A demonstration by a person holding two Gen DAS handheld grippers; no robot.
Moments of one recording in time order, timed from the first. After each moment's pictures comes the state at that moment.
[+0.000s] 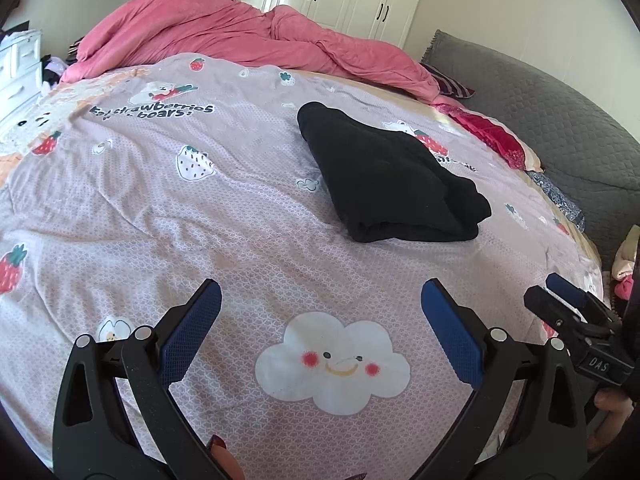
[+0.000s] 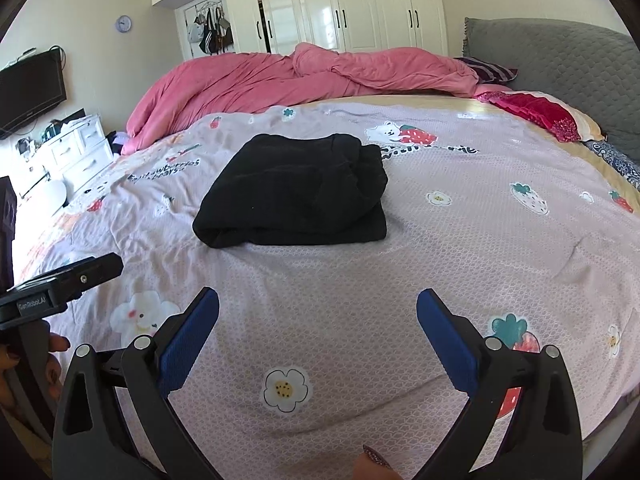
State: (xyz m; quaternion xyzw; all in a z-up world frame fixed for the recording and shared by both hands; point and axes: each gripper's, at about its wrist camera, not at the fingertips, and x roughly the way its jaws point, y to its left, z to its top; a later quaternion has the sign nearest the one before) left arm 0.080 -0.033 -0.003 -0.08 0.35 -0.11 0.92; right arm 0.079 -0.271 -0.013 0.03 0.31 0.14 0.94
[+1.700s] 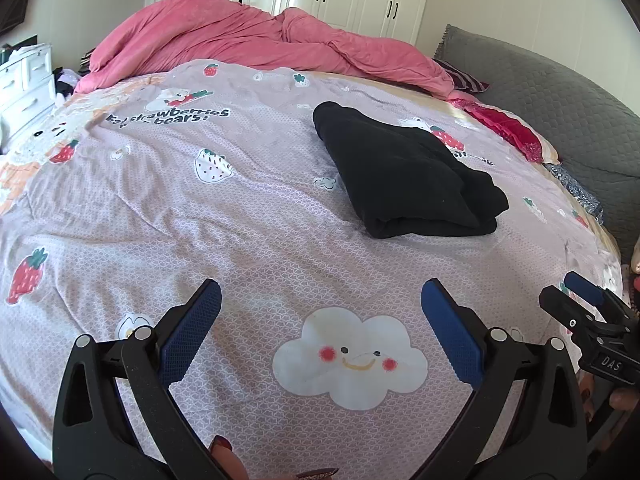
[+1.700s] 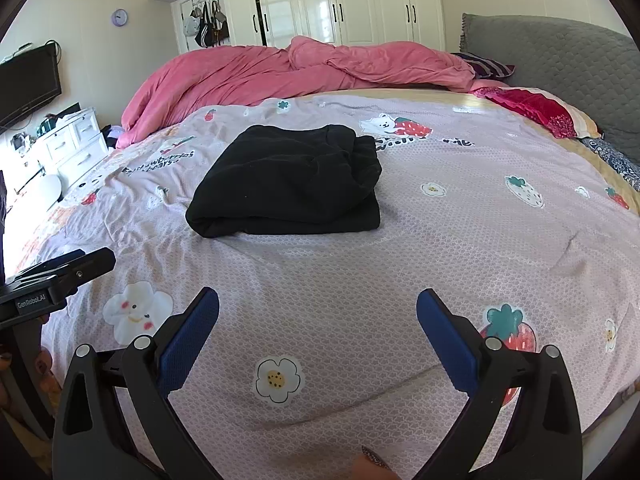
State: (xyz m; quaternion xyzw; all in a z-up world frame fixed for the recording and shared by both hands) left arm 0.075 -0.038 -0.002 -0.05 0.36 -0.07 0.93; right arm 0.079 -0.275 -0.021 0.03 0.32 0.13 0.94
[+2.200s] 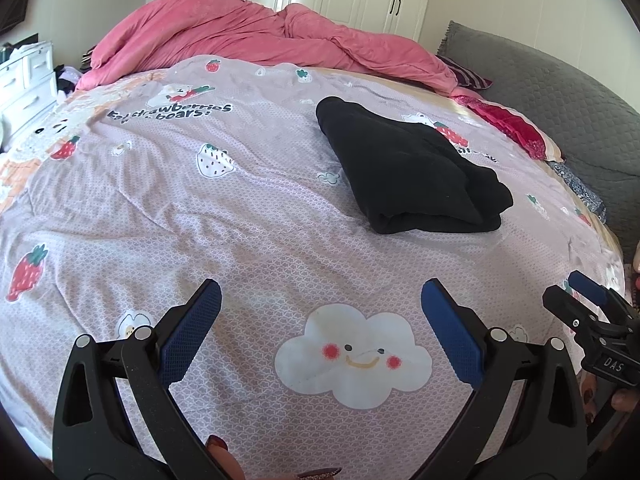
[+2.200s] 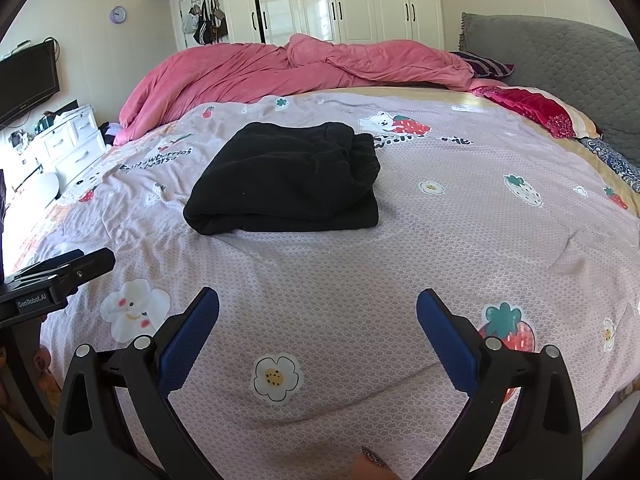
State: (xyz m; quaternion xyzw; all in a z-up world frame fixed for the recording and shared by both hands) left arm 0.077 -0.037 -0.004 -0.05 0.36 -0.07 0.93; right arm 0.082 -0.274 -0.022 0.02 0.33 0.13 0.94
